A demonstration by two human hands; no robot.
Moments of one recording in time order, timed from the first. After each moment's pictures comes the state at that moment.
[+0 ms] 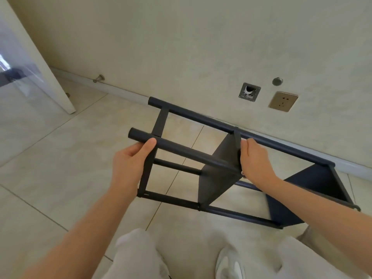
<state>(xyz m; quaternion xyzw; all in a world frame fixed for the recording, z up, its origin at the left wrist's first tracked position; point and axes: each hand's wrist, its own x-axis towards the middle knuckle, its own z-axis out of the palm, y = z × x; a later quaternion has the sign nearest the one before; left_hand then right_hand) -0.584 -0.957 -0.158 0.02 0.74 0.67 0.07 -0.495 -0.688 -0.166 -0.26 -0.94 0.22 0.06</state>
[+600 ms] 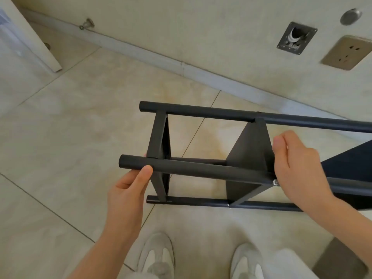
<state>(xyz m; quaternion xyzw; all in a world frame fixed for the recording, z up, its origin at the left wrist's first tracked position) -0.568 -0.972 -0.292 -0.09 0.64 0.75 0.13 -0.494 -0.692 -0.236 -0.20 -0.95 0.20 0.13</state>
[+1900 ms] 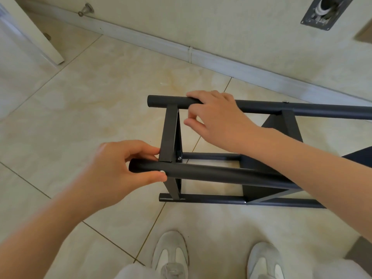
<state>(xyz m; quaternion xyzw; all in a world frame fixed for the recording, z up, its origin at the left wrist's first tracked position) -0.640 -1.004 -0.232 0.21 0.87 0.39 0.20 -0.638 -0.761 -0.243 0.07 -0.99 0.13 -0.02</state>
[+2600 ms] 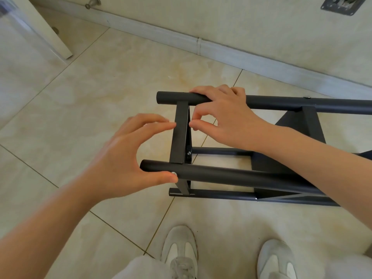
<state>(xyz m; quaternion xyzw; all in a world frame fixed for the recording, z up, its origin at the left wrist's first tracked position) -0.657 -1.014 -0.242 0.37 0.88 0.28 0.11 -0.636 -0.767 -0.251 0.09 -0.97 0.22 0.01</state>
